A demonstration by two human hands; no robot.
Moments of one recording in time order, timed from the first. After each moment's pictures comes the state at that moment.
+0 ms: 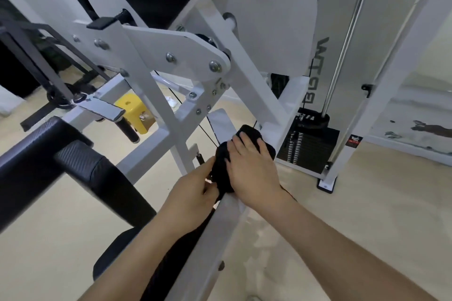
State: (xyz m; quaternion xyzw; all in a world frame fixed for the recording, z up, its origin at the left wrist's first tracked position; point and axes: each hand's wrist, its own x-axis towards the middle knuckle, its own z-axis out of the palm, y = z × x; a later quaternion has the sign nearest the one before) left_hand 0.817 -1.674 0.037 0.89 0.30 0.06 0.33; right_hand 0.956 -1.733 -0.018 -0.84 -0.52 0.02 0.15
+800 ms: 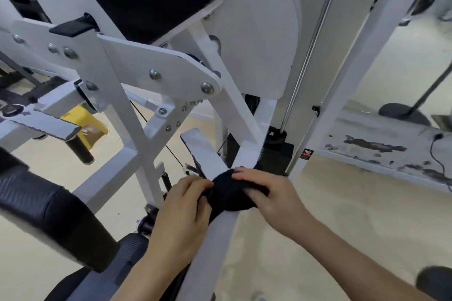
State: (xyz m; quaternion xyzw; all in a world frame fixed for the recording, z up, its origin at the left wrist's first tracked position) left_hand 0.822 -1.667 0.024 0.91 0.26 0.17 0.29; right_hand 0.976 -1.801 0.016 -0.75 -0.42 0.17 0.49
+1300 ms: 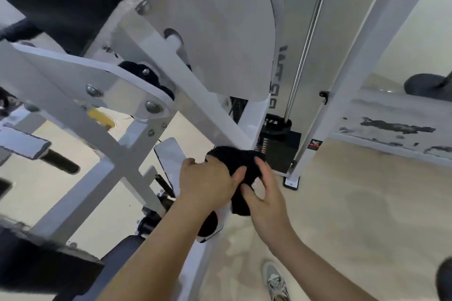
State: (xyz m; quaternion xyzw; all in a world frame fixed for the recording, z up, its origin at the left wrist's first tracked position) left_hand 0.987 -1.654 0.014 0.94 0.27 -0.19 -0.01; right_hand 1.021 -1.784 -0.044 -0.69 -0.17 0.25 0.66
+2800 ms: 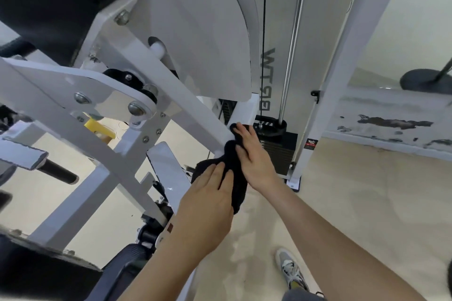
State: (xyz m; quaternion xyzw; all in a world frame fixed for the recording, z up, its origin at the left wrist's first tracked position) left_hand 0.943 -1.699 0.014 0.99 0.13 -0.02 0.01; right_hand 1.098 -1.742 -0.062 -0.77 -0.35 0.15 0.52
